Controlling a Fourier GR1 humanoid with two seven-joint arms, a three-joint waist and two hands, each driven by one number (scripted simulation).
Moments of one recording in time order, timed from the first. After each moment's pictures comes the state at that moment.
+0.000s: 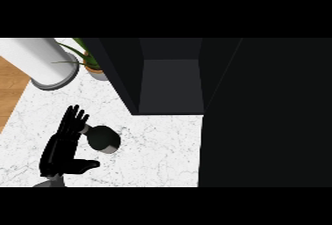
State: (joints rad) left arm -0.02 0.08 0.23 -1.23 0.26 -0.34 -0.28; right arm -0.09 -0.15 0.00 -2.43 -0.23 0.13 0.61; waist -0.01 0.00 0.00
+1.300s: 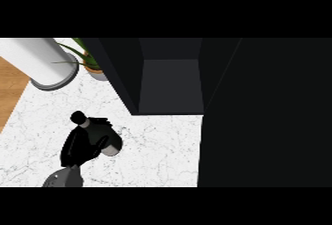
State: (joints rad) left arm -0.16 0.08 0.21 -0.92 0.27 -0.46 -0.44; right arm -0.11 -0.14 0.01 -2.43 -0.22 0.12 0.64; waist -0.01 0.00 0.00
